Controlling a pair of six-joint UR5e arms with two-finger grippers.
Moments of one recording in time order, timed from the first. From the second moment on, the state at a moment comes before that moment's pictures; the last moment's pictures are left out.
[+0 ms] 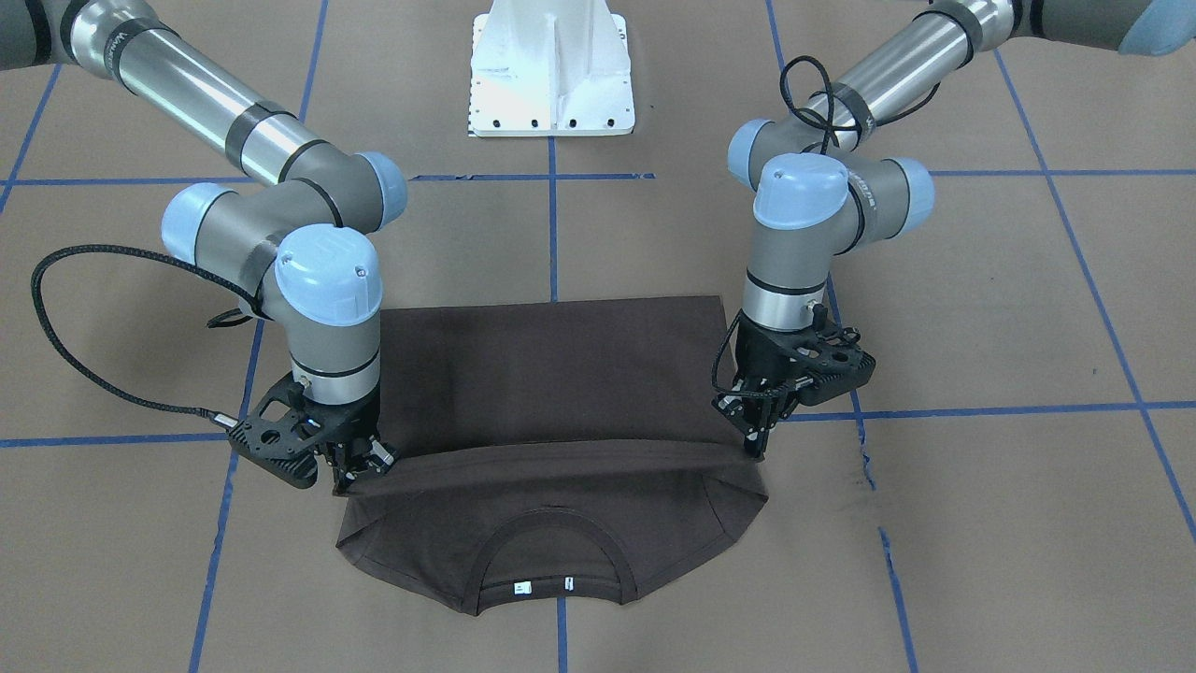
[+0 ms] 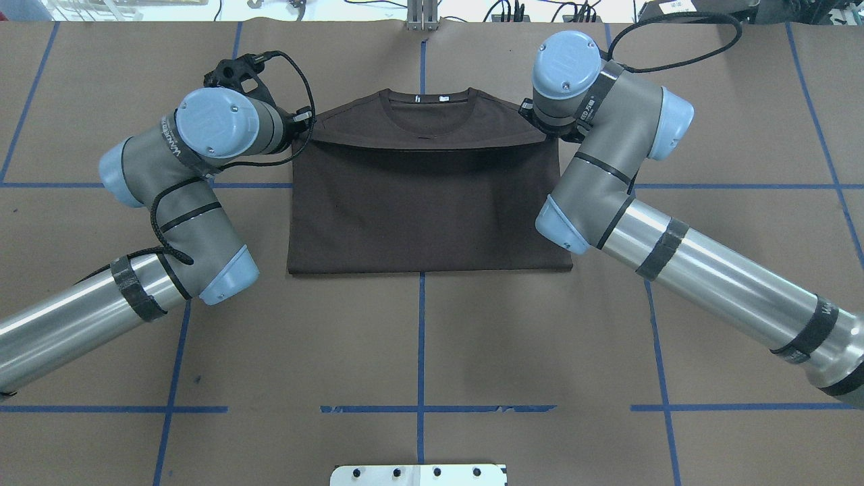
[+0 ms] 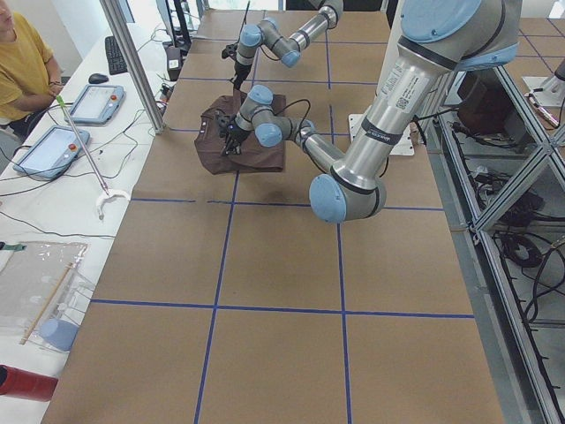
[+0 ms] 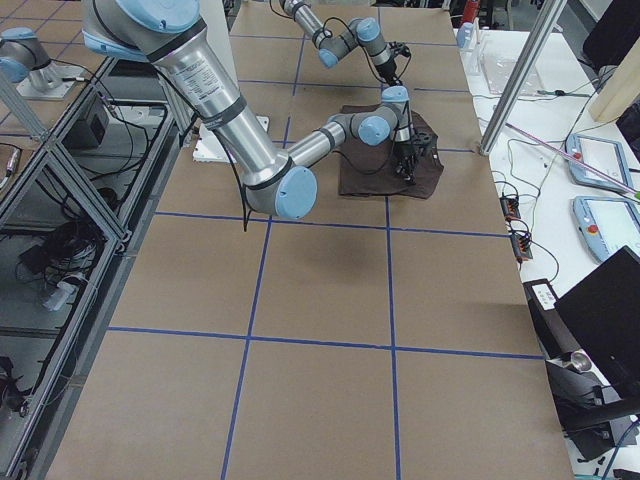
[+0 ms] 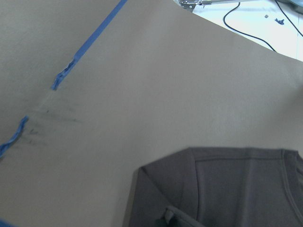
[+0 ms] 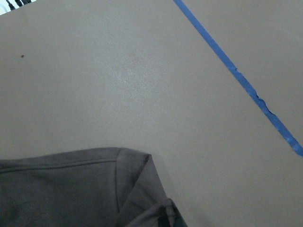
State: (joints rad) left arm -0.72 -2.20 -1.40 -2.05 -1.55 -1.53; right arm 0.77 -0.81 1.28 -1.42 1.69 1.50
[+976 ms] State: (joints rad) left arm -0.73 -2.23 -1.30 -2.12 -1.52 -1.50; right arm 0.79 -0.74 1.17 -1.40 1.68 1.48
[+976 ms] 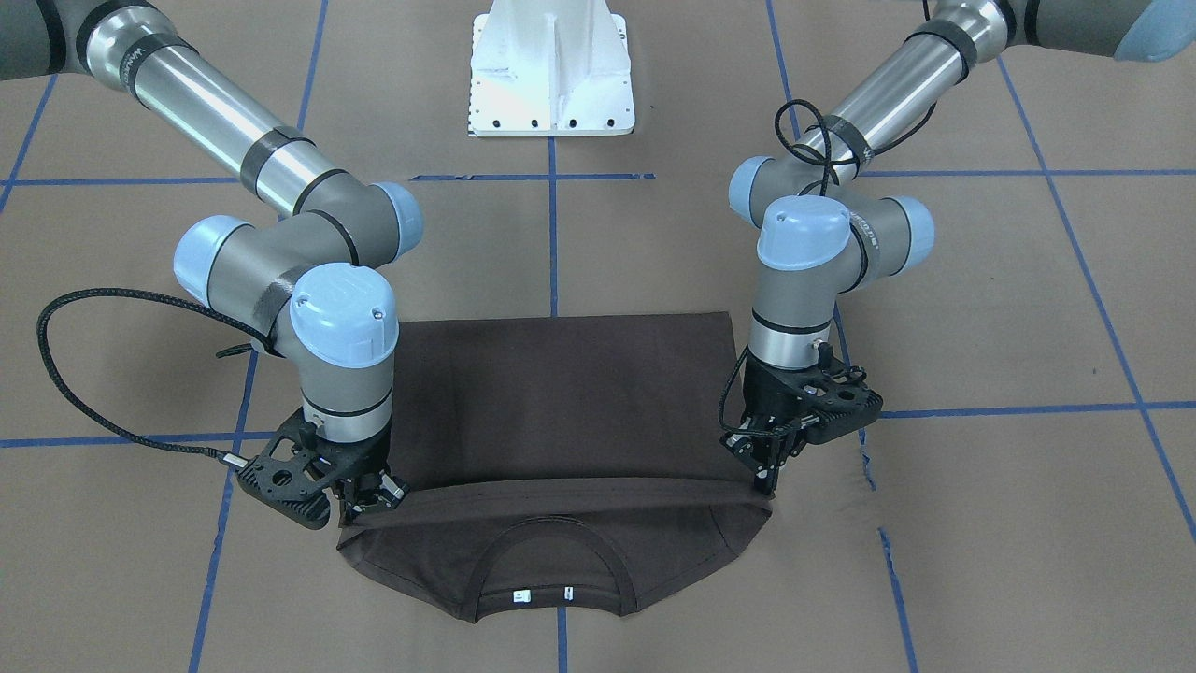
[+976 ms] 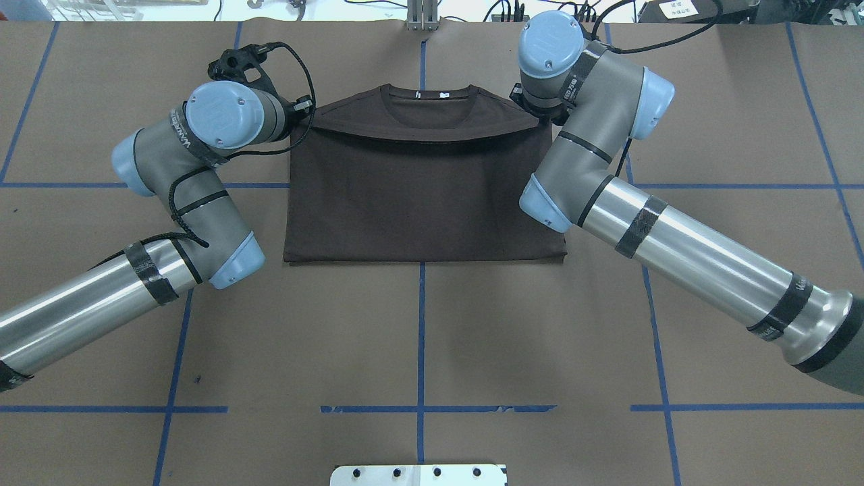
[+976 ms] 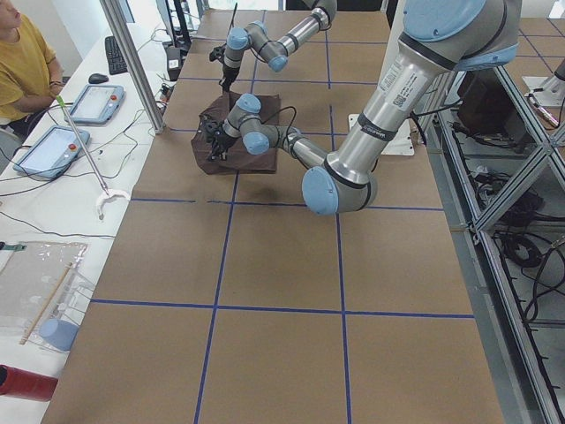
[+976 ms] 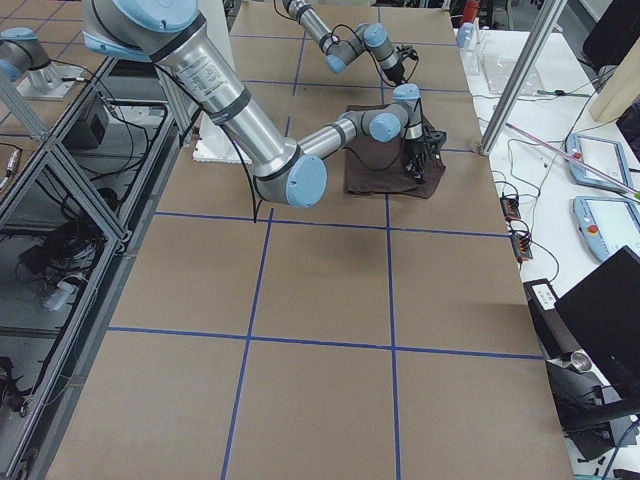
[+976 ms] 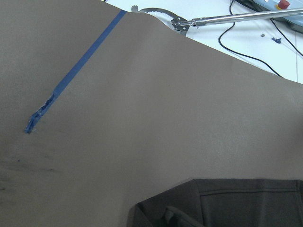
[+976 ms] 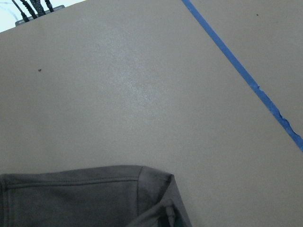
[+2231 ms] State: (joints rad) left arm -0.73 -2.19 -1.33 -2.27 -1.53 -1.51; right arm 0.66 -1.15 1.70 -1.32 1.69 1.68
